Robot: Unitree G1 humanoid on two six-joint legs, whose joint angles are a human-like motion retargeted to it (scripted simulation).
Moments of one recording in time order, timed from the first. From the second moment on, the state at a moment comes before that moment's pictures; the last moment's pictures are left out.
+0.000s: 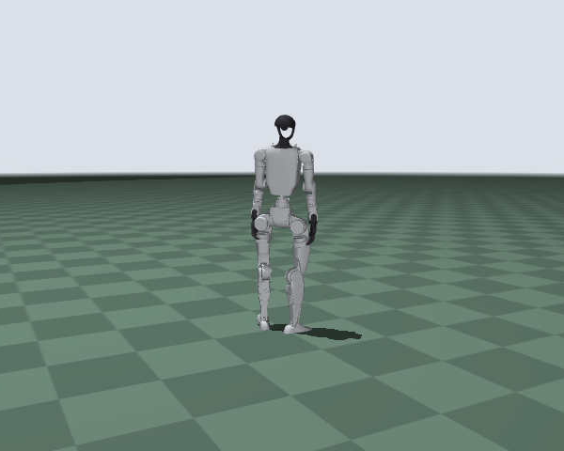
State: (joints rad) left arm -0.06 0.05 -0.05 1.70 0.10 0.13 -0.12; right arm -0.03 -0.11 -0.08 1.55 -0.56 0.21 0.16; waist -0.01 0.00 -0.21; left_leg -0.08 0.01 0.44 0.06 -0.31 -0.06; right_leg 0.02 -0.16 -0.71 -0.03 0.01 0.04
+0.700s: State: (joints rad) left arm -0.06 0.06 -0.05 1.70 0.09 0.13 -0.12; right arm -0.03 -0.11 -0.07 1.55 -0.57 0.20 0.16; waist -0.02 0.00 -0.20; left_leg -0.07 0.01 0.43 0.07 -0.32 -0.06; right_leg 0.02 -0.16 -0.71 -0.03 0.01 0.04
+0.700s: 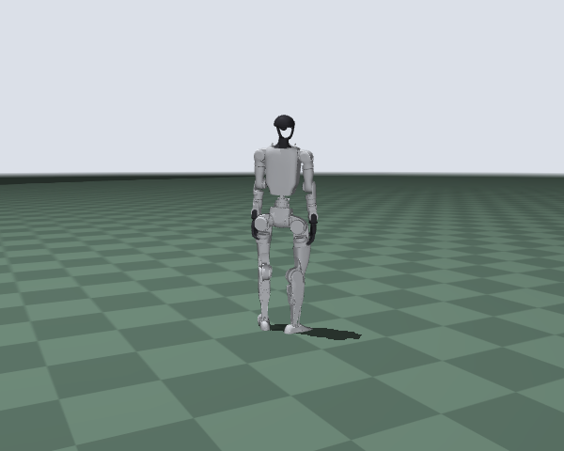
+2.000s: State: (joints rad) left arm -0.06 0.07 -0.08 1.70 0.09 0.14 -0.13; right arm -0.03 -0.11 -0.05 1.55 -0.58 0.20 0.18; waist -0.01 -0.02 -0.19; left_leg -0.06 0.01 0.43 0.06 -0.31 -0.06; right_leg 0.05 -0.15 -0.73 -0.03 0.00 0.04
